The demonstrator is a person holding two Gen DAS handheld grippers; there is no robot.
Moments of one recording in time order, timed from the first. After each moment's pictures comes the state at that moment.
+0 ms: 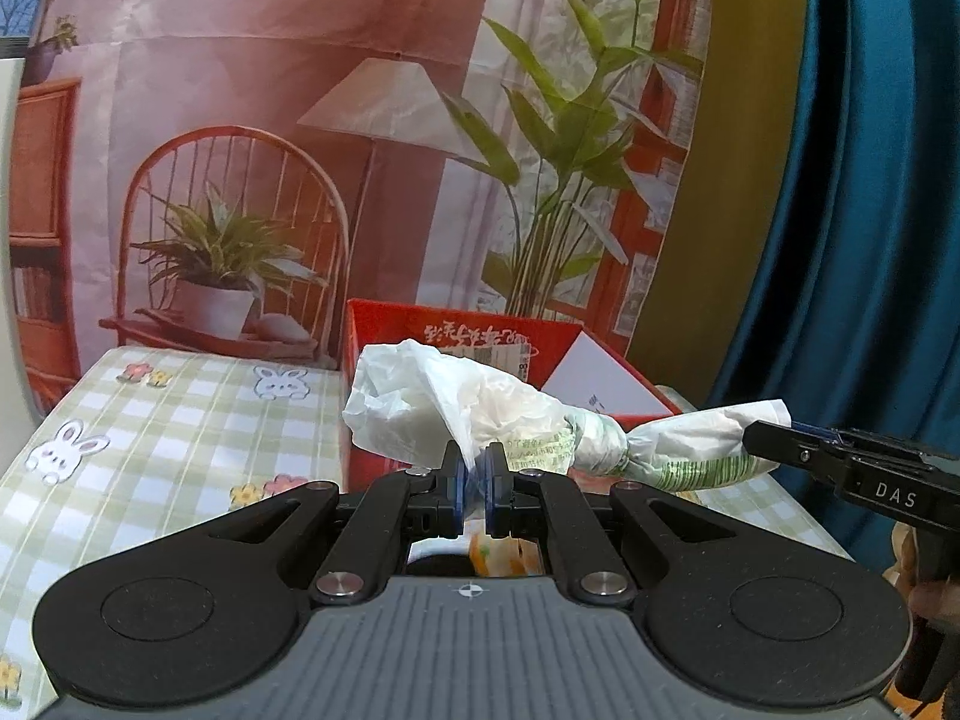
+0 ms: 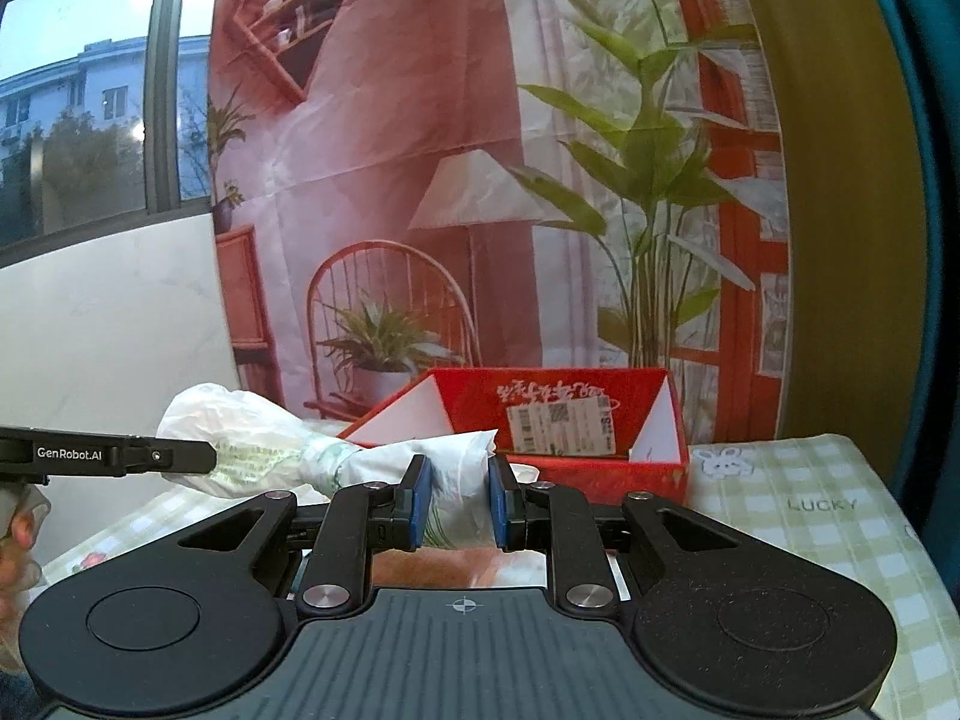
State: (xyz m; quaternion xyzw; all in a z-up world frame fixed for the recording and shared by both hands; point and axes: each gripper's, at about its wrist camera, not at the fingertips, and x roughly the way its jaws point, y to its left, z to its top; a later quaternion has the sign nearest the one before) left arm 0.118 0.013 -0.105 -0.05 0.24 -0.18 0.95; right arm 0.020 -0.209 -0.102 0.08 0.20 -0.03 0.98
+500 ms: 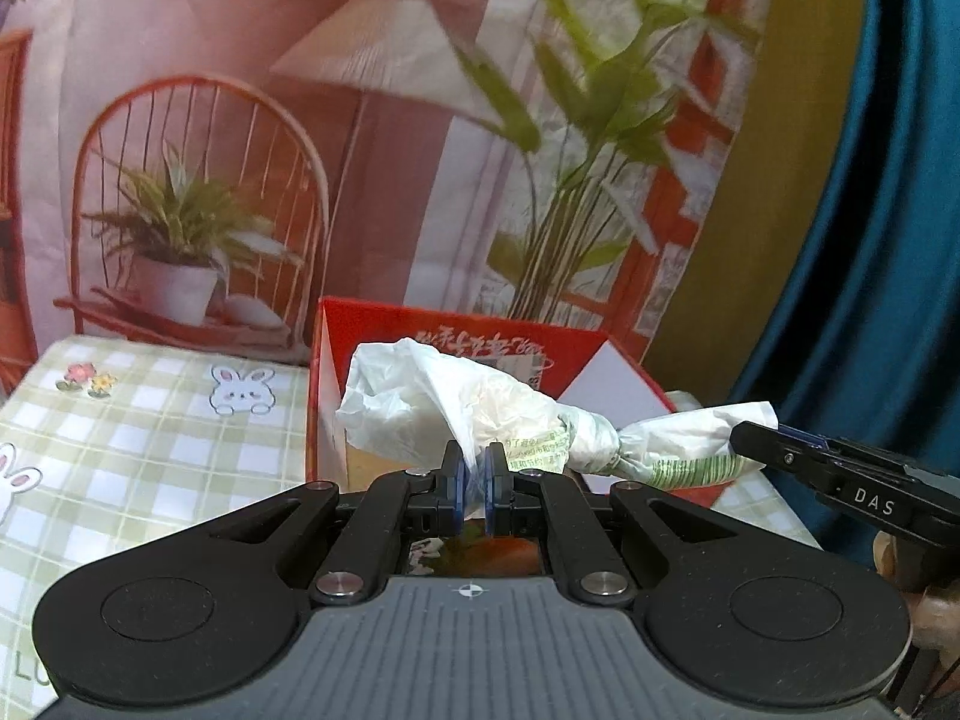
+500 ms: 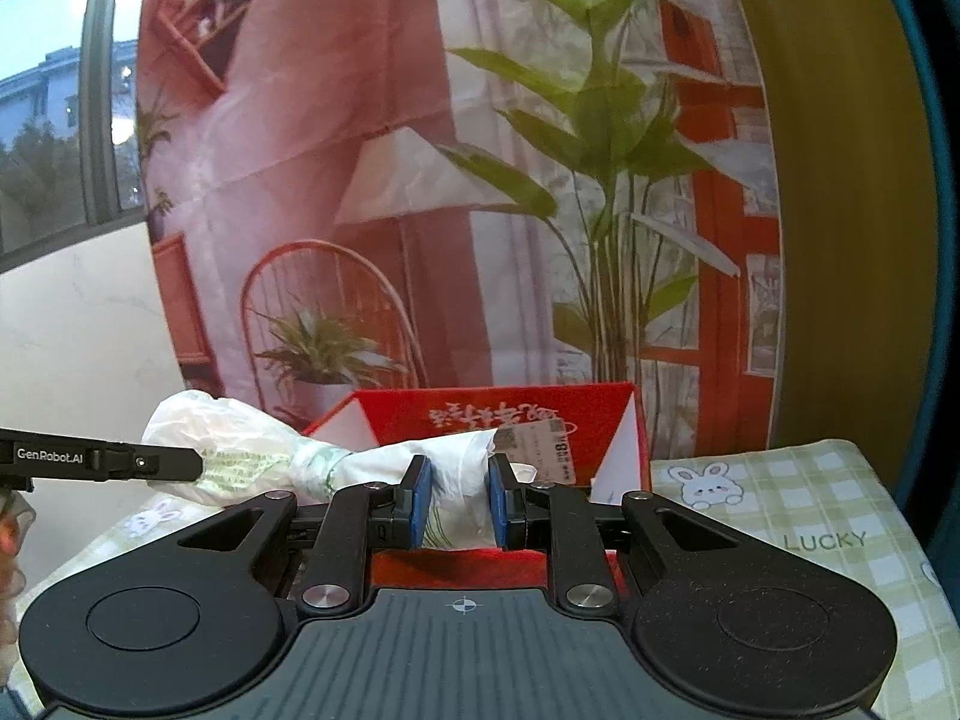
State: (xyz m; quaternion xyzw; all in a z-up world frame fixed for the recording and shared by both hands) left arm 0.231 -0.010 -0.111 -0.07 0.30 -0.18 0.94; right arm 0.120 -0.278 -0.119 0.10 0.23 -0.05 0.97
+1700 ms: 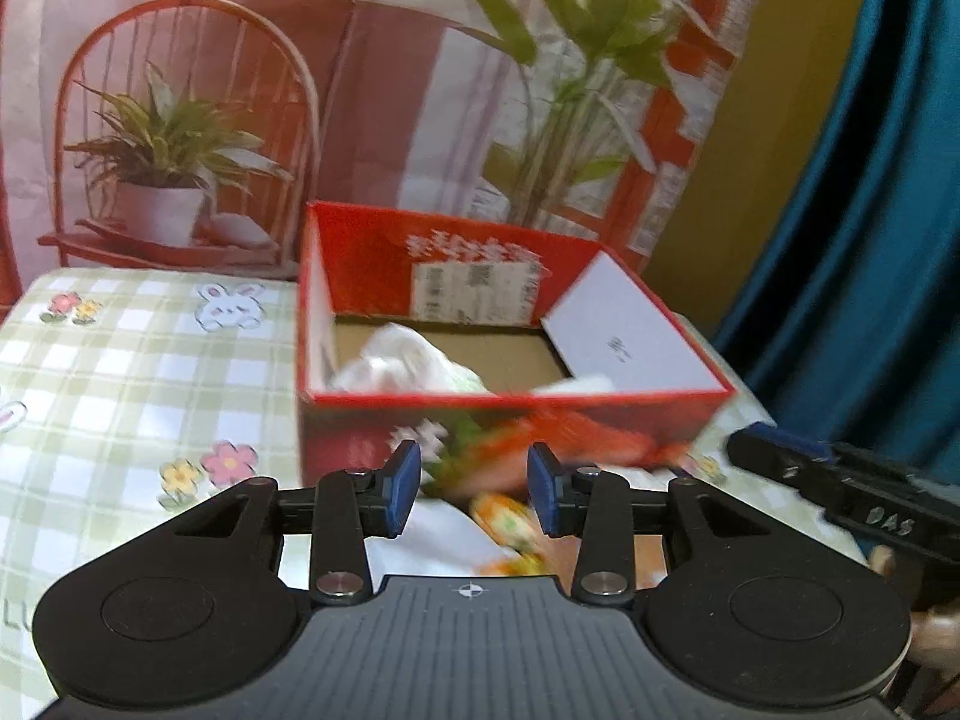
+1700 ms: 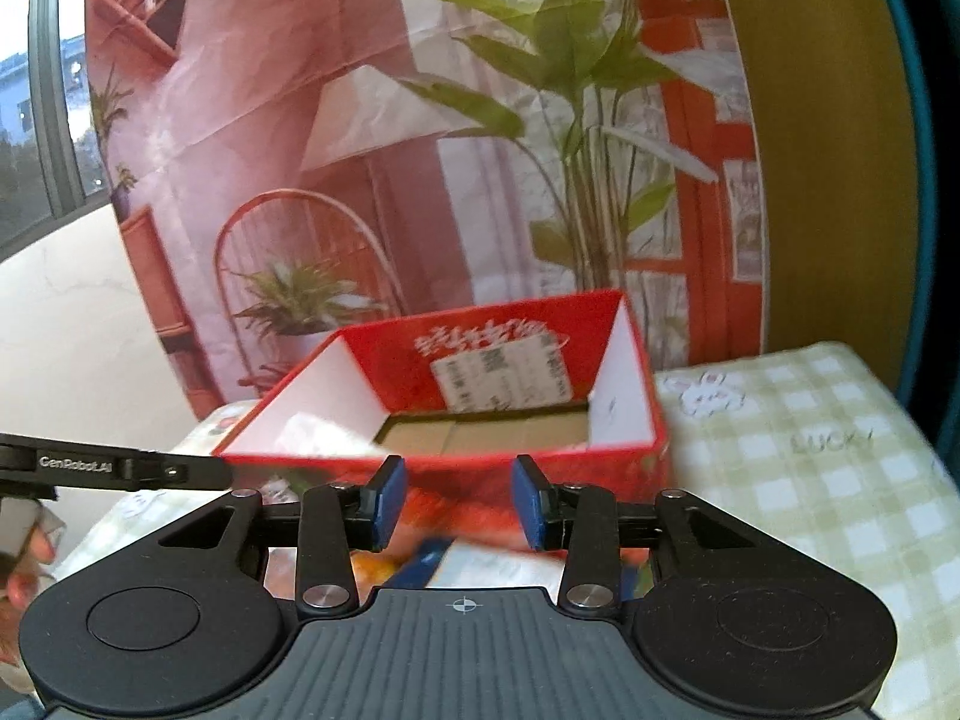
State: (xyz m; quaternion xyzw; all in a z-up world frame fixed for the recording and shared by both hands) left arm 0.222 -0.009 -0.128 -0.06 0.37 -0.21 0.90; right arm 0.109 -0.260 -0.145 0.16 0.28 -0.07 0.94
